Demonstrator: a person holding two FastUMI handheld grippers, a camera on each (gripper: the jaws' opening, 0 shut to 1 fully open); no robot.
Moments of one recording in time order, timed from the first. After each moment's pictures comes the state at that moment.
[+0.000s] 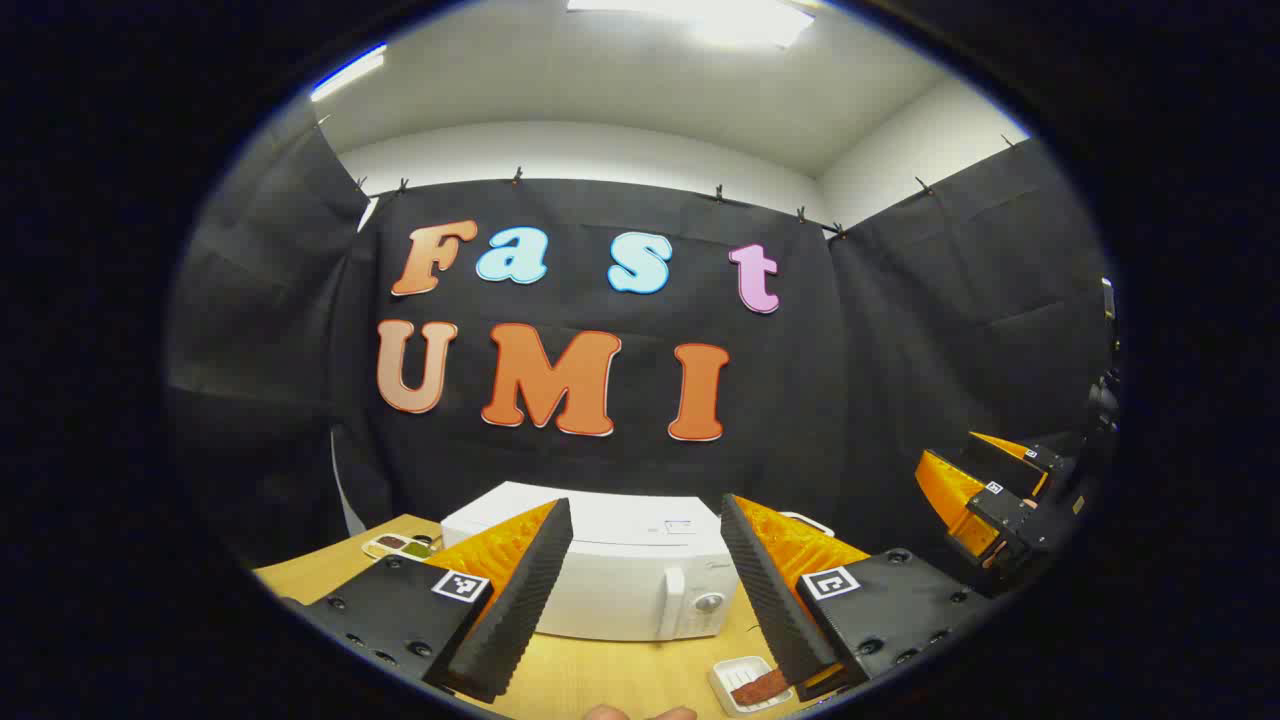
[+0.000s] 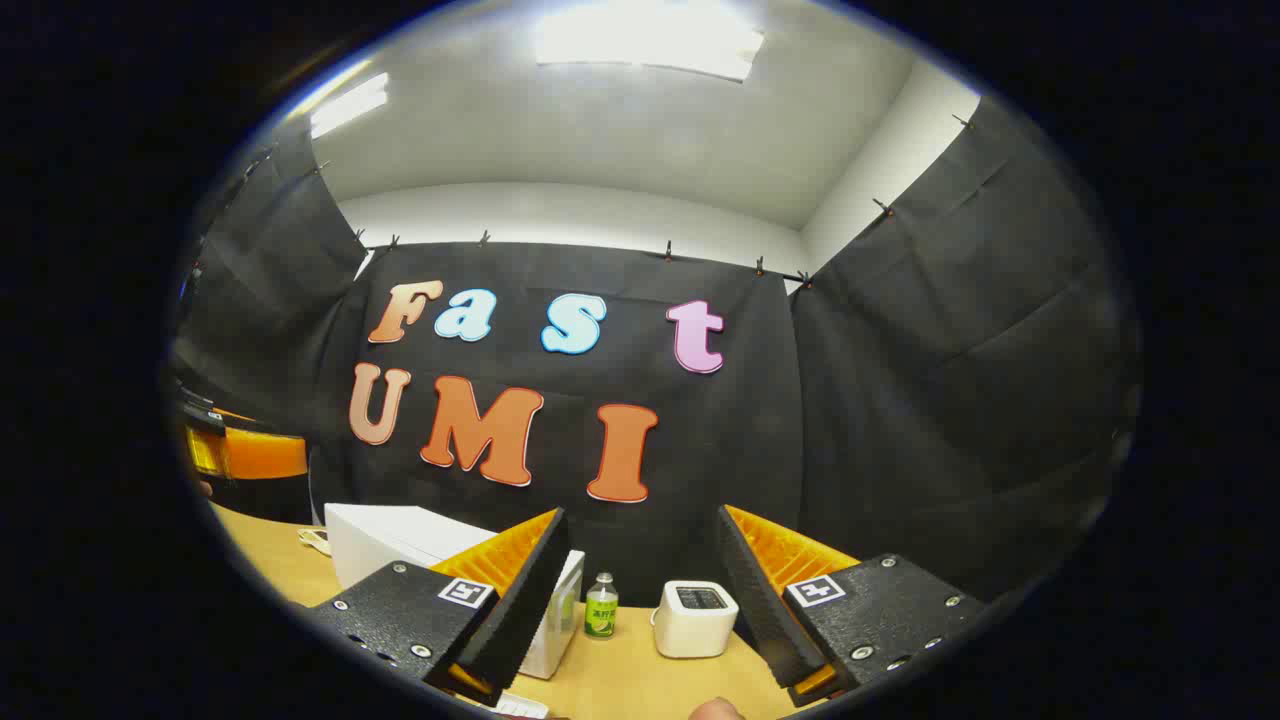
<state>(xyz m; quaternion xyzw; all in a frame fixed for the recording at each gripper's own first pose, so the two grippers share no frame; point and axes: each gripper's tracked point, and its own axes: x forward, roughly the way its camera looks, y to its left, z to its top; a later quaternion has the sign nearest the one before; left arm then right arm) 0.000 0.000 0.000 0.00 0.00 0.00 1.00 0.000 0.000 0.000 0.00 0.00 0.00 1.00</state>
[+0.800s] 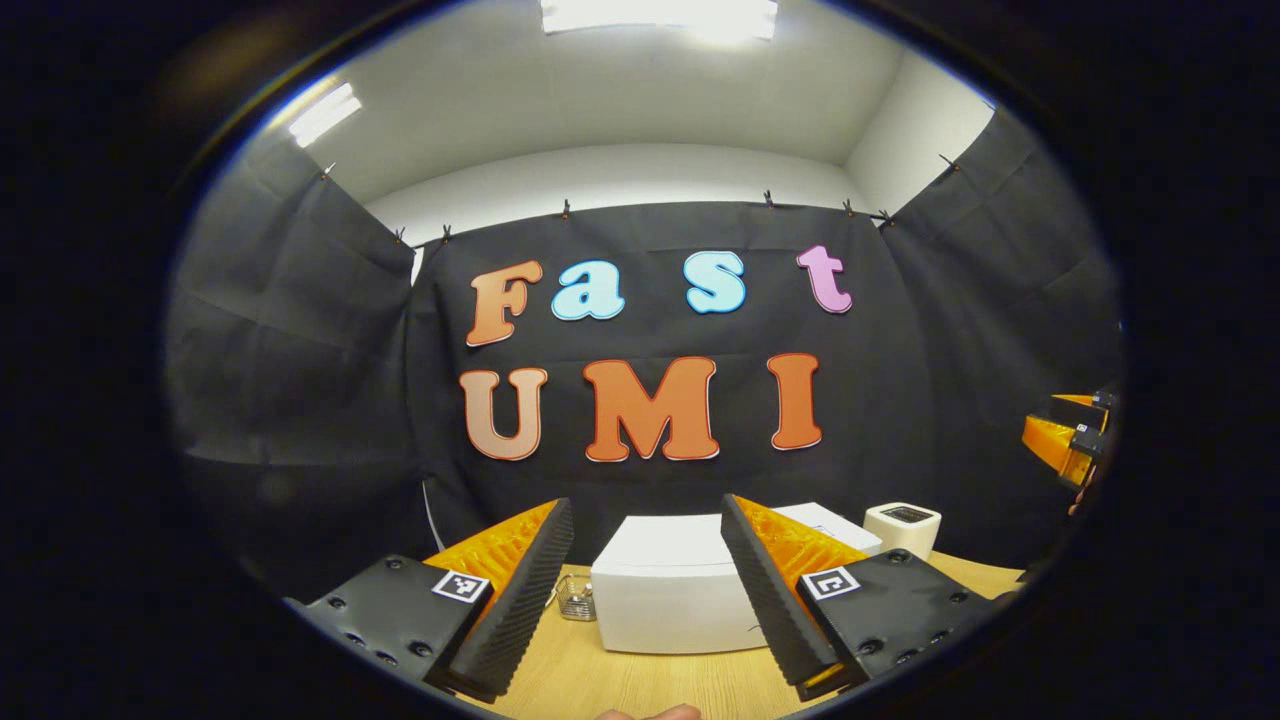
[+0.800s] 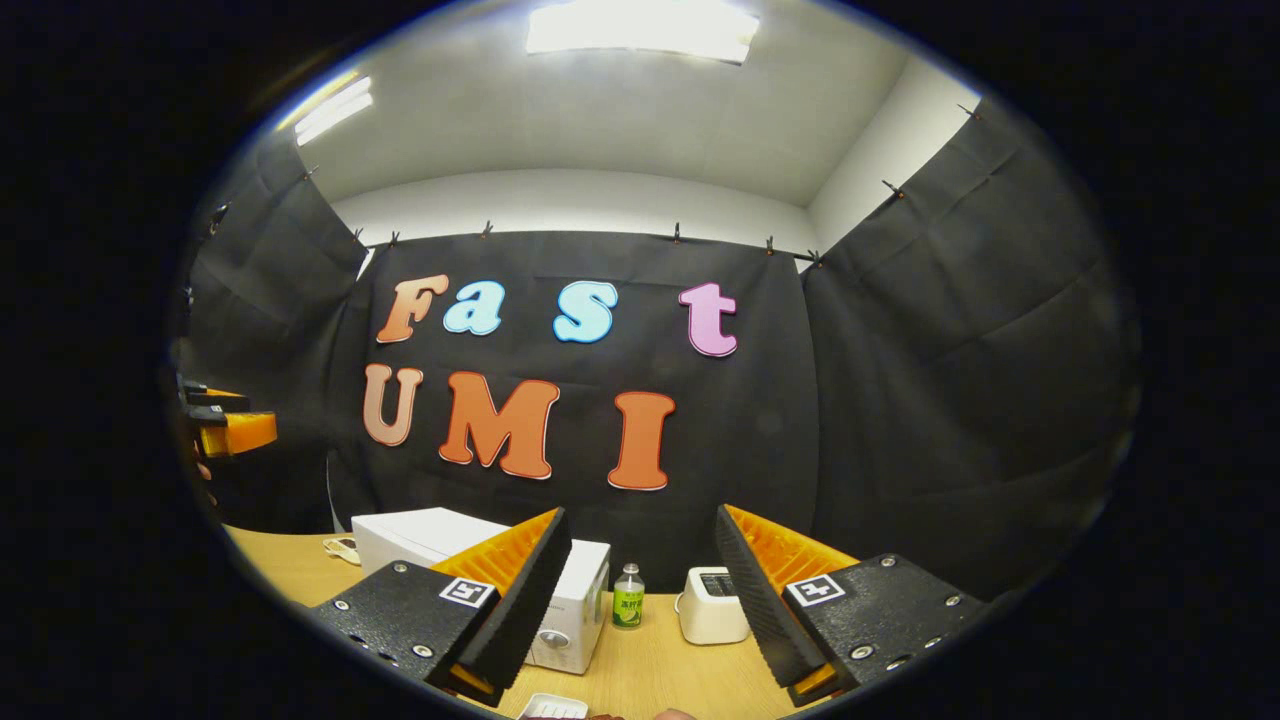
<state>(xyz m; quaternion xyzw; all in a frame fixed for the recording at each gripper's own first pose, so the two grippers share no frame) 0.000 0.110 0.036 0.07 -0.03 0.08 0.99 0.004 0.013 0.028 0.02 0.02 0.01 1.00</state>
